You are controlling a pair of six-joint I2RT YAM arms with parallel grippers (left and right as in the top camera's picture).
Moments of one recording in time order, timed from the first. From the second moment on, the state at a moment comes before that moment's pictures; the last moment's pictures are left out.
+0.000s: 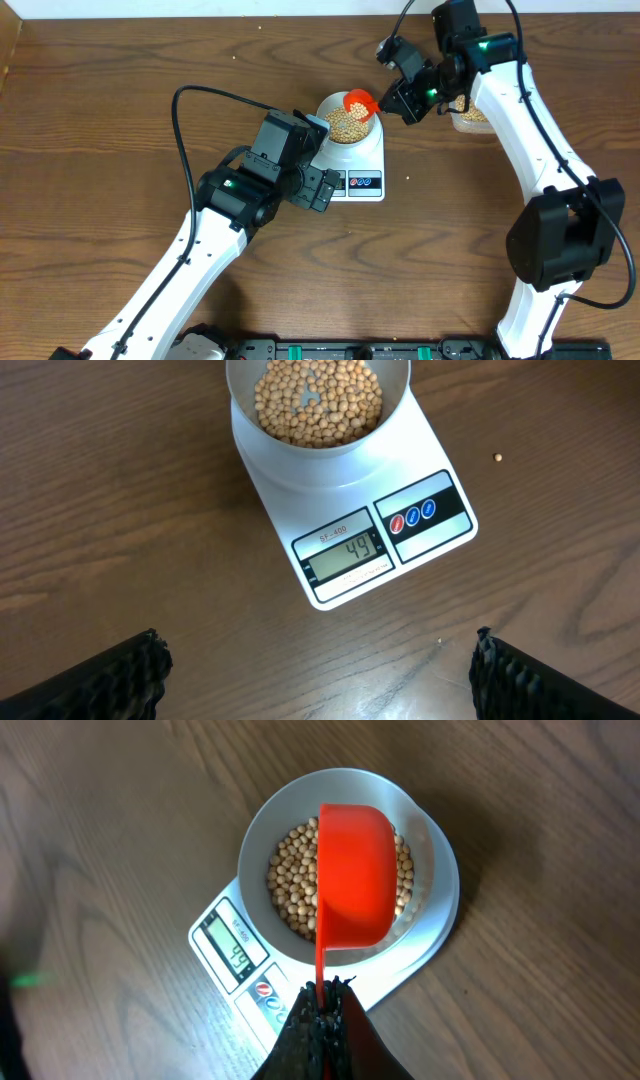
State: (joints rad) left arm -0.50 1.32 1.12 -0.76 0.02 -0.02; right arm 0.25 2.01 1.85 -1.02 -0.56 -0.45
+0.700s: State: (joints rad) left arm -0.50 1.32 1.12 -0.76 0.02 -0.02; right arm 0.27 2.01 1.85 -1.01 -0.52 -0.56
